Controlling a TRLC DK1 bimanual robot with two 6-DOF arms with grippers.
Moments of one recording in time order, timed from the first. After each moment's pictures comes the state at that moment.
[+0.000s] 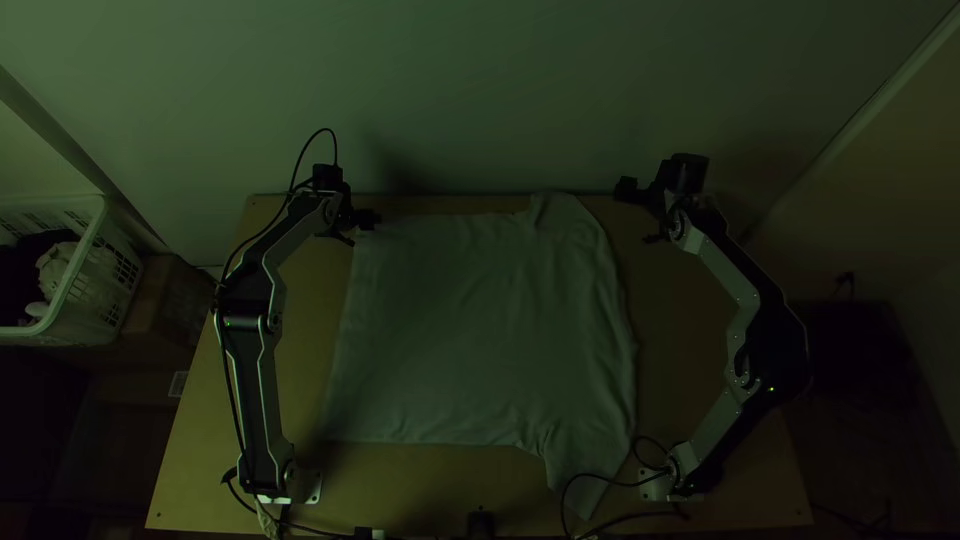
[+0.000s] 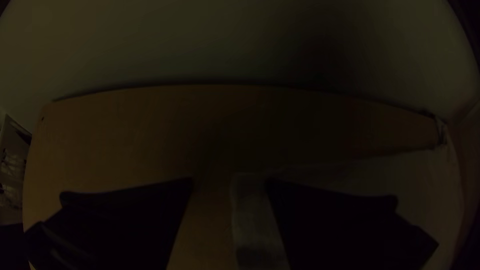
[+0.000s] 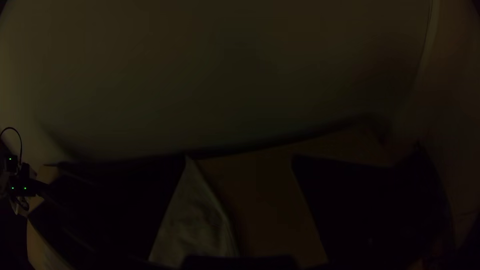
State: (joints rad) left arm -0.06 2.28 1.94 -0.47 -0.06 -0.06; right arm 0.07 1.89 1.53 -0.14 0.03 0.21
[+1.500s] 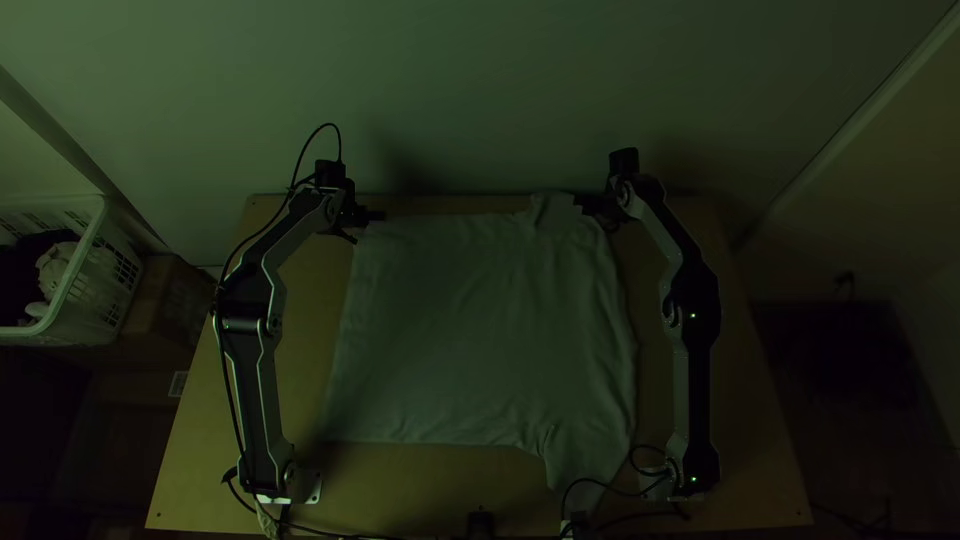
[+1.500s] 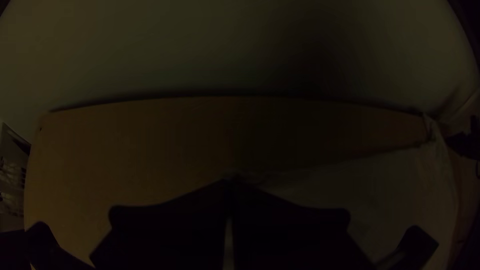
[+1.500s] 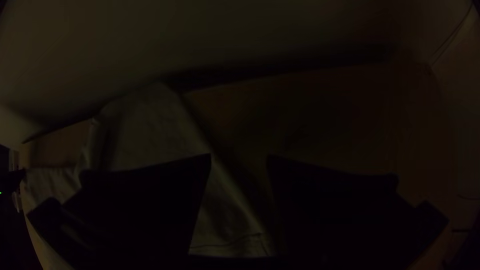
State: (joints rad) left arm -0.08 2.24 1.94 -0.48 -0.04 -0.06; right arm 0.14 2.49 2.25 -0.71 0.03 0.29
